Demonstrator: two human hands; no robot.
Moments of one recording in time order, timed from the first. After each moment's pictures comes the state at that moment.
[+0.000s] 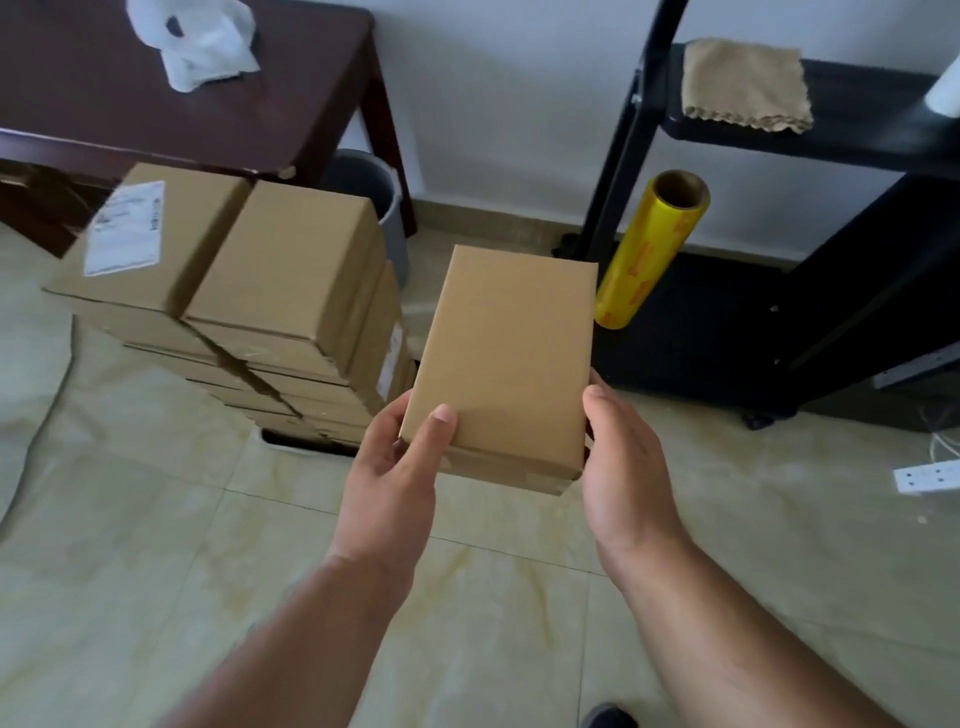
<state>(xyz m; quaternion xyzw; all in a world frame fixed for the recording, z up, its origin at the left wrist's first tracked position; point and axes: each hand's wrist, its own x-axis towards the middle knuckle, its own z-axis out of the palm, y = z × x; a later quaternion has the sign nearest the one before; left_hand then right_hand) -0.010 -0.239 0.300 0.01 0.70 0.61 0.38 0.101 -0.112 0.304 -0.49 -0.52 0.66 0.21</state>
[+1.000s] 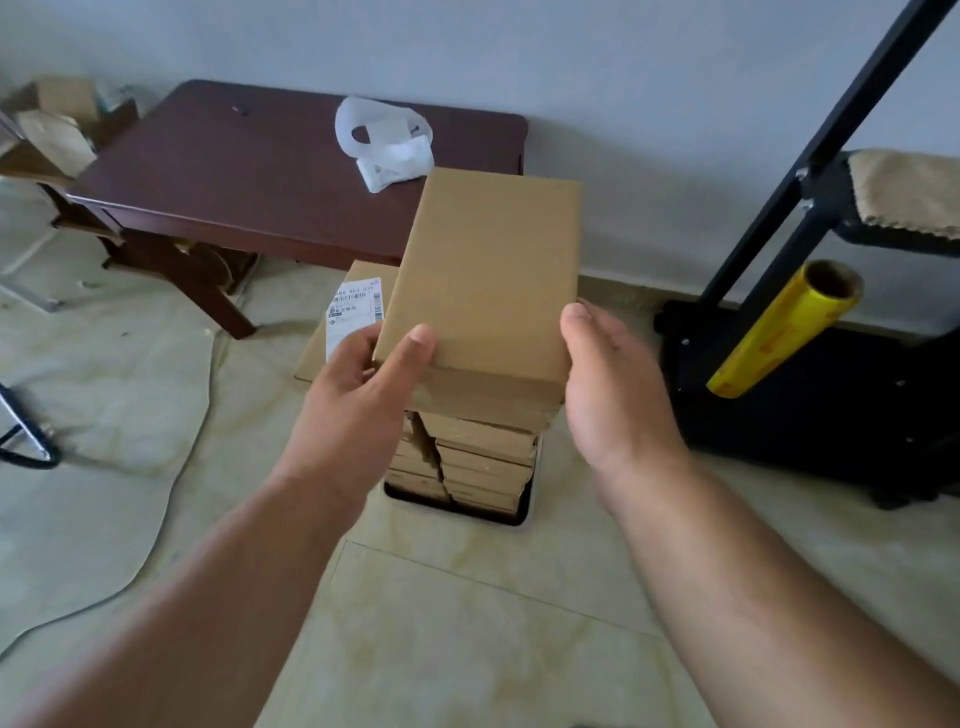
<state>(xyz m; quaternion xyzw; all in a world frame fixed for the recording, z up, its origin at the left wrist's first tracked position) -0.251 -0.322 0.406 0.12 0.75 0.58 0.28 -0.134 -0.180 0.408 -0.45 -0.59 0.63 0.23</state>
